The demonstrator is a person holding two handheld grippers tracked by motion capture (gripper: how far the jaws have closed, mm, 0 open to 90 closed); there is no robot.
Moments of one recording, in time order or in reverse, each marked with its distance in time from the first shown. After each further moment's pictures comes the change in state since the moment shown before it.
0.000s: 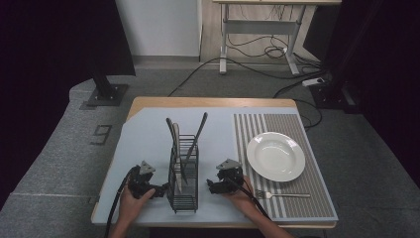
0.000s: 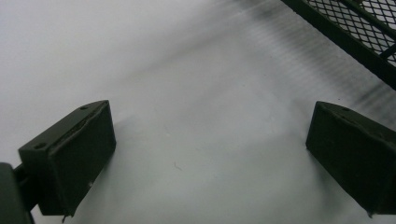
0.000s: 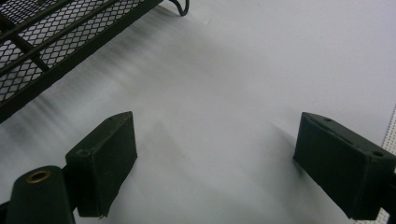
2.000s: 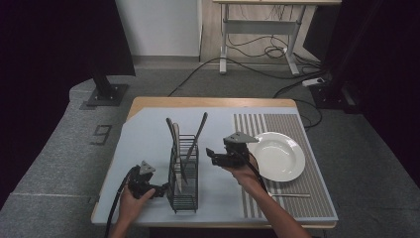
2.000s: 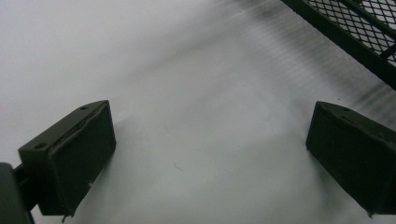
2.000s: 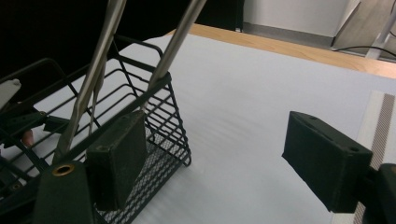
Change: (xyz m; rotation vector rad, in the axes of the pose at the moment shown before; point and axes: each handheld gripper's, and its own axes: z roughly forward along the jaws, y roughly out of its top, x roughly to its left) left arm 0.000 0.000 0.000 0.000 0.001 0.001; right arm -0.026 0.080 -0.054 -0.294 0.085 0.102
